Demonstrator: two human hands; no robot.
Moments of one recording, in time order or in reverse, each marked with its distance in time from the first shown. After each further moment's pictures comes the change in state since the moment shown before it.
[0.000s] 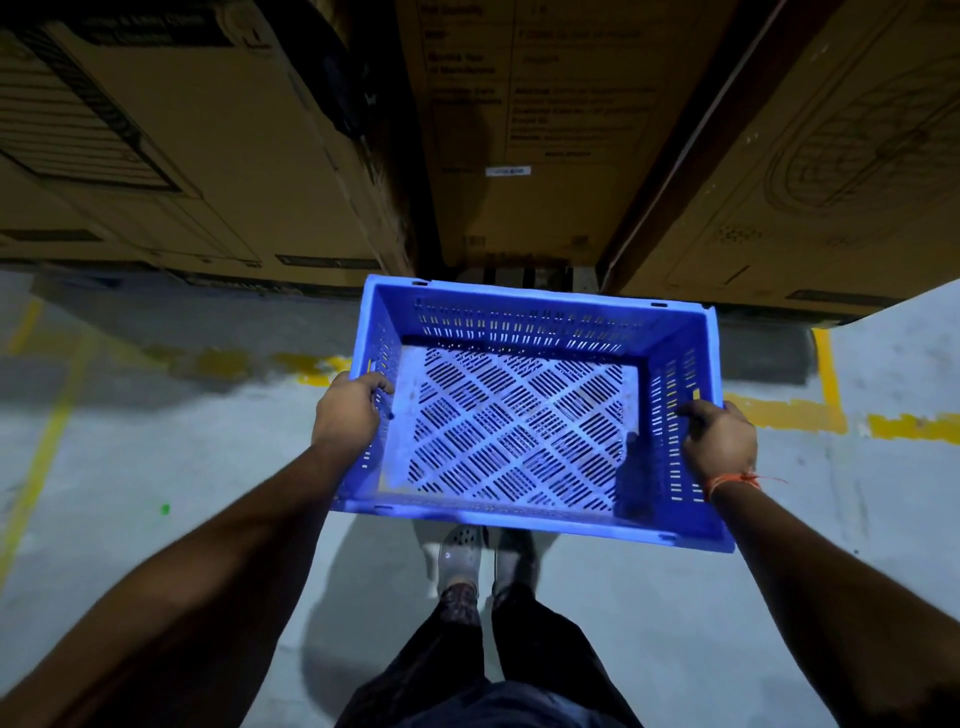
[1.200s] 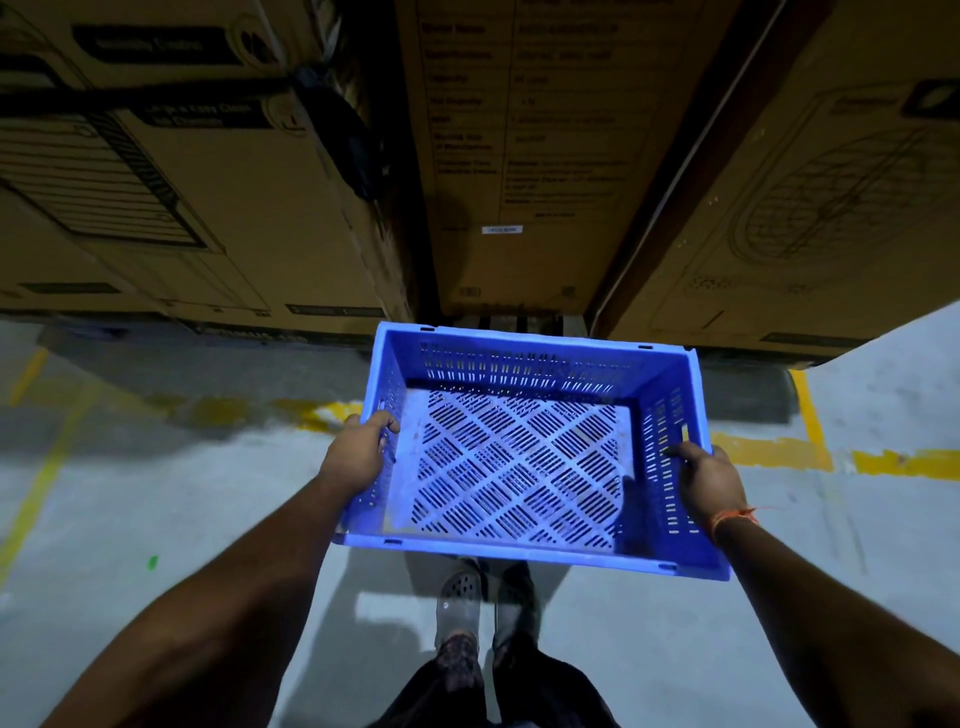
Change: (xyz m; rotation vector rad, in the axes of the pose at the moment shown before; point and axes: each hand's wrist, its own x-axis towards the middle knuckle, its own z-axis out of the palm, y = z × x) left_hand -0.005 -0.020 -0.001 -0.058 -0.138 0.146; right_hand -0.024 0.007 -0.008 0.004 -0.146 0.011
